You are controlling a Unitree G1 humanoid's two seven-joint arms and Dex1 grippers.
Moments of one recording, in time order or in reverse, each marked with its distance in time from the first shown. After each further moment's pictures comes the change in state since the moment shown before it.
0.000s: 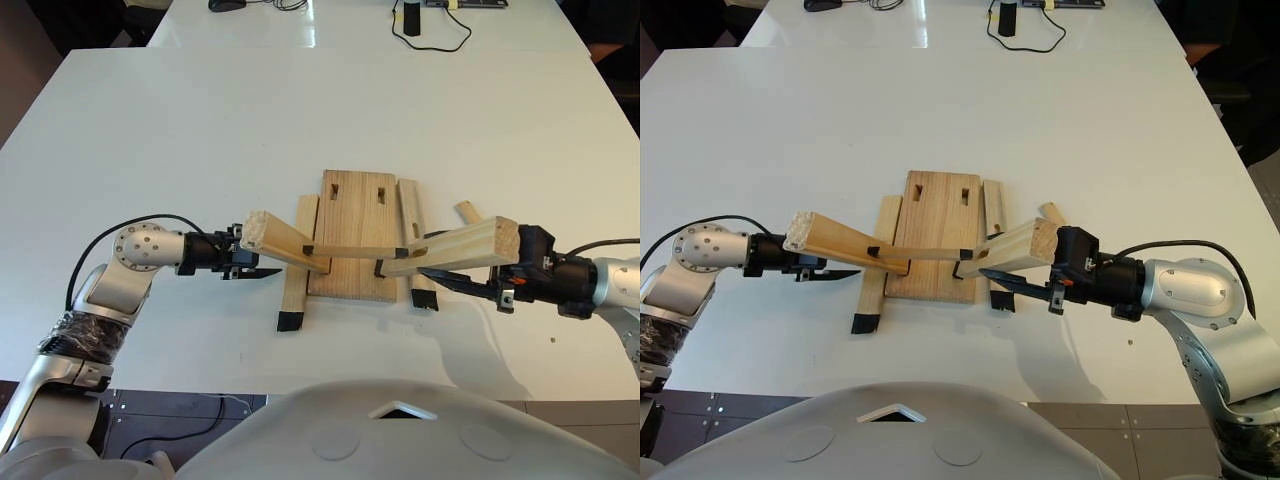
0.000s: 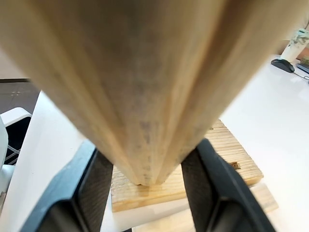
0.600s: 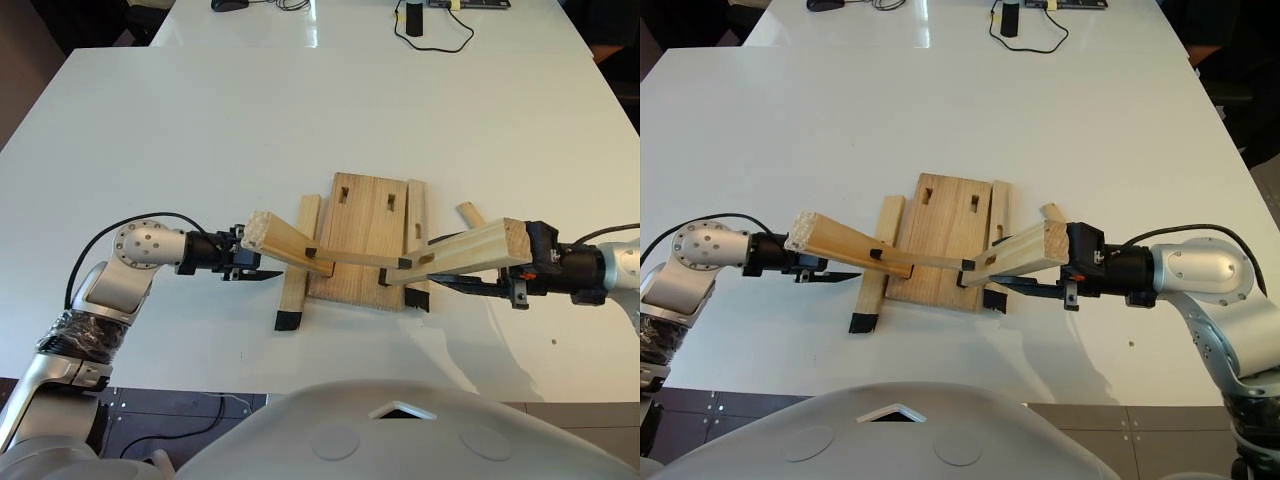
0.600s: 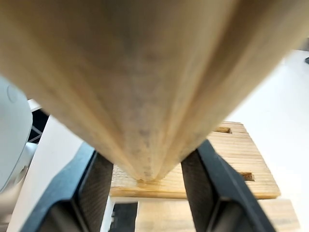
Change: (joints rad) left arm -0.005 0.007 -0.008 -0.053 -0.007 0.041 -0.035; right arm -0.136 -0.117 0.063 0.160 0.034 -0.040 0.165
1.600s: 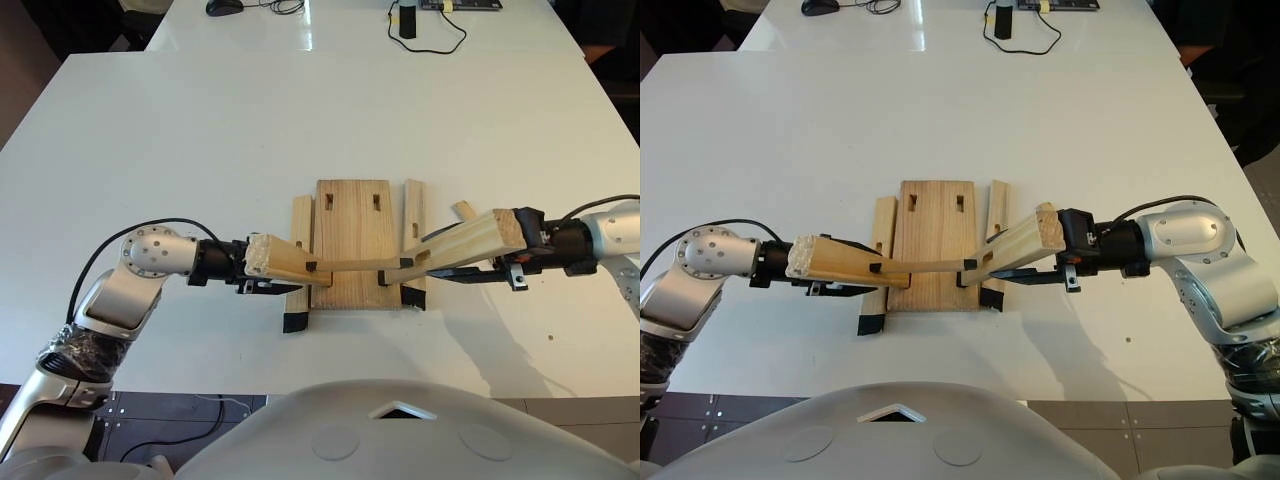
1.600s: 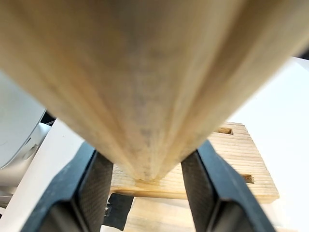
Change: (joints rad) left arm 0.076 0.011 0.005 -0.271 -0.139 0.199 -0.029; right arm -0.224 -0.041 0.210 0.188 -0.007 -0.123 0.114
